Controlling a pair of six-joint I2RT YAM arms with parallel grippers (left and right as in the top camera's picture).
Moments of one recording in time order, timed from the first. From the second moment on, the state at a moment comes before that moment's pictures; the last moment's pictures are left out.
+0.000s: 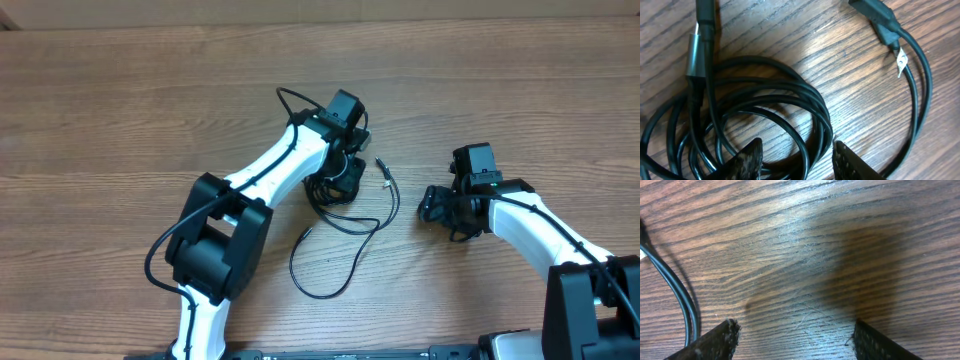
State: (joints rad) left arm -0.56 2.11 1.55 -0.83 0.20 -0.11; right arm 0.13 1.57 0.77 -0.55 -0.12 0.43
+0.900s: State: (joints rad) left arm -0.57 2.11 1.52 -0.89 0.28 -0.18; right arm 0.12 1.58 0.77 -0.57 -0.21 0.33
